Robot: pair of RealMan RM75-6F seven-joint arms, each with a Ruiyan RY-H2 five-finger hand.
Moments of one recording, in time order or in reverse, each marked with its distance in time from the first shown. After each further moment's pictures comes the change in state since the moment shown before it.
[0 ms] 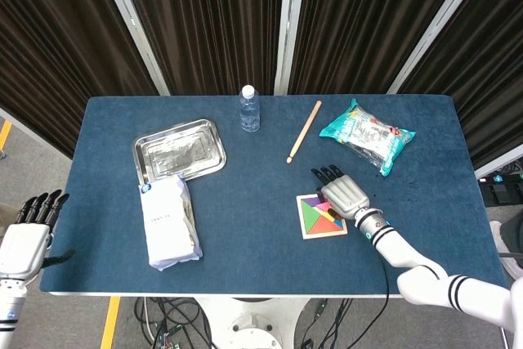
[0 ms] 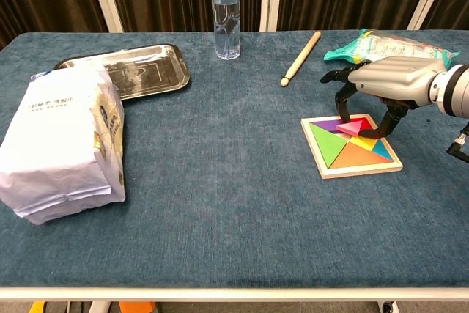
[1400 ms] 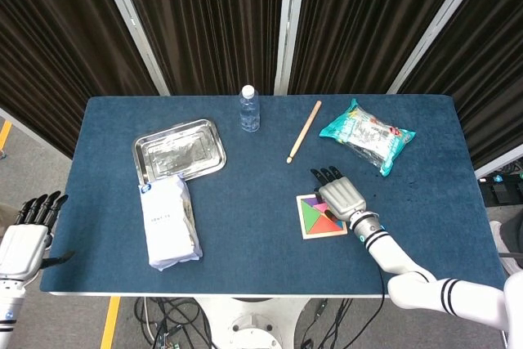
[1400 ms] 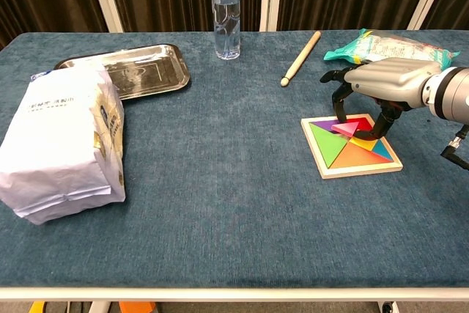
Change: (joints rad) left arm 0.002 -0.011 0.004 0.039 0.006 -0.005 -0.055; right arm 0.028 -0.013 -0.021 -0.098 0.214 0.074 -0.168
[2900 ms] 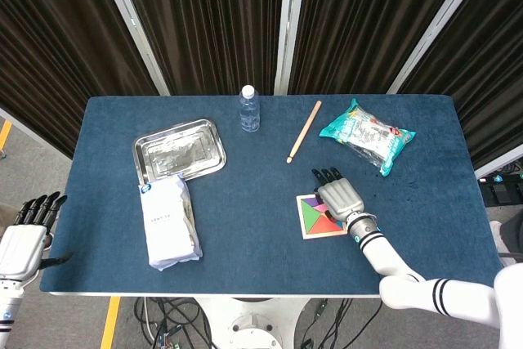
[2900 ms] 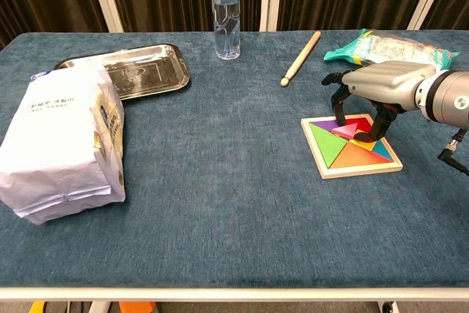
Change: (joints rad) left arm 0.000 0.009 0.003 0.004 0.000 -0.008 -0.025; right arm 0.042 -0.019 -0.020 -0.048 0.168 0.057 -0.107
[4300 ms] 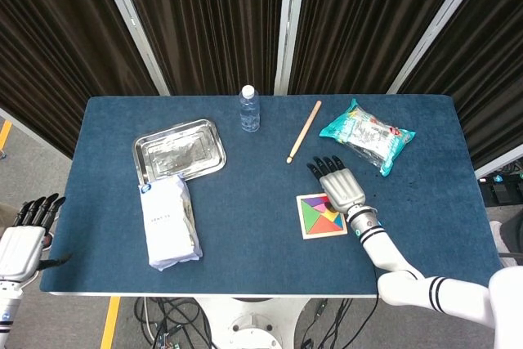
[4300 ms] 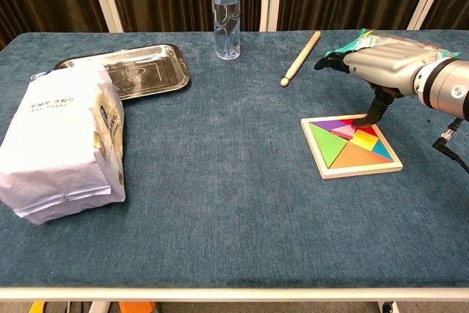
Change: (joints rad) left arm 0.004 -0.003 0.004 0.012 -0.005 -0.006 -0.018; right arm -0.025 -0.046 0.033 0.093 -0.098 0.058 0.081
